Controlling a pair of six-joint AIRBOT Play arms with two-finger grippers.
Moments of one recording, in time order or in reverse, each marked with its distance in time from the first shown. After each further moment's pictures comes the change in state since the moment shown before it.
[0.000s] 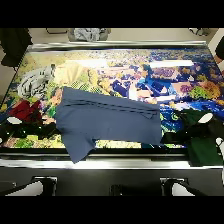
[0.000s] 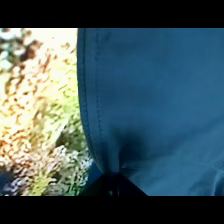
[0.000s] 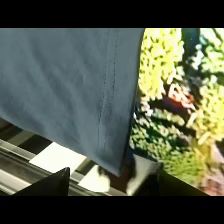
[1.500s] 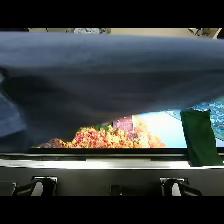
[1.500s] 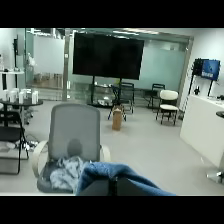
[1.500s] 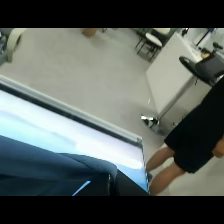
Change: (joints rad) left arm -0.012 0.745 1.083 0.167 -0.005 -0.262; right arm 0.000 0.683 1.049 -0.145 0.009 0.004
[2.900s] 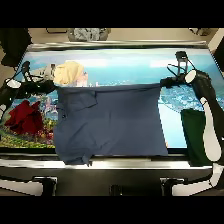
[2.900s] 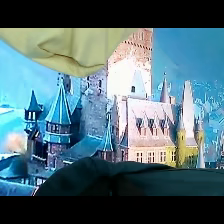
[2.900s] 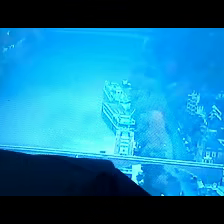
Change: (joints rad) left arm -0.122 -1.059 -0.366 -0.224 0.258 0.273; right arm 0.271 -1.064 -0.241 -0.036 -0.526 0.326
